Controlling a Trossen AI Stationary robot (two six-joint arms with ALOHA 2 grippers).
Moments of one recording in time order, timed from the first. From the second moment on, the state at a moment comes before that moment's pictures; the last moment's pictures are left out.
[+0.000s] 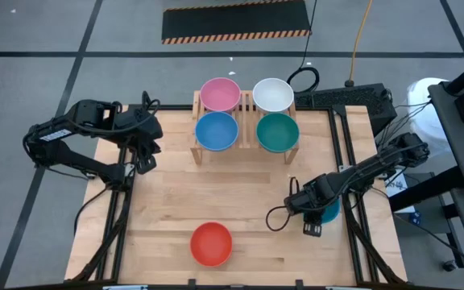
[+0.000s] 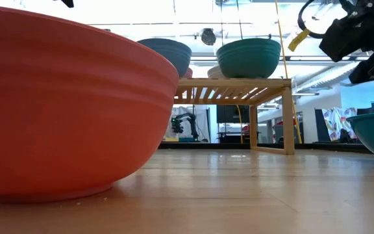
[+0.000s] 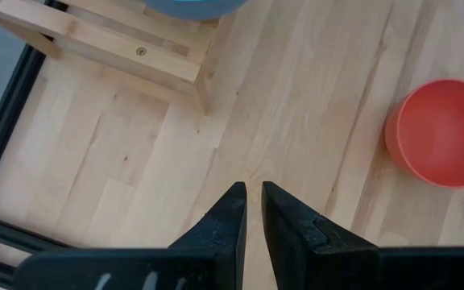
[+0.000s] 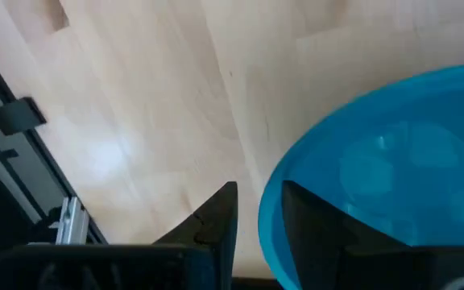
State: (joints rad) left arm 0.08 1.19 1.63 -1.57 -0.05 -0.27; right arm 0.40 1.40 0.91 -1.03 -0.35 0.67
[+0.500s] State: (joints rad) left arm 0.08 1.19 1.63 -1.57 -0.05 -0.29; right arm 0.40 1.40 0.85 -0.97 -0.34 0.67
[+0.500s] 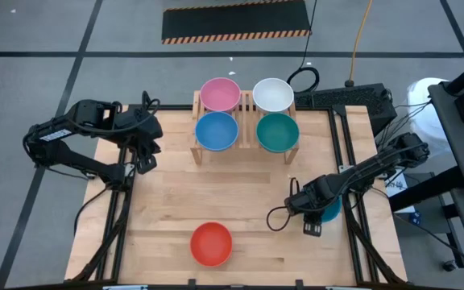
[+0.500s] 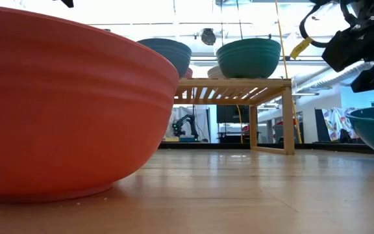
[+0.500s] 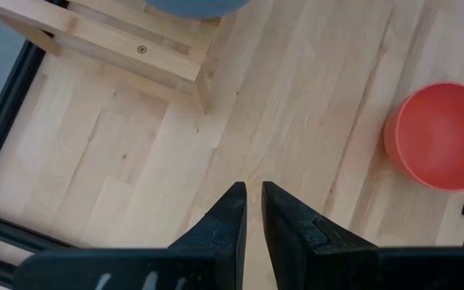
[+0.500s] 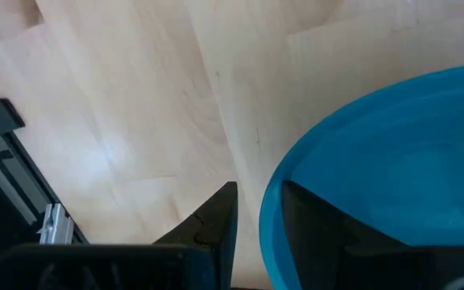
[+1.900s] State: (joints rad) left arm 0.08 1.19 1.63 -1.57 -0.05 -0.33; right arm 0.39 1.36 0.75 -0.92 -0.26 0.64
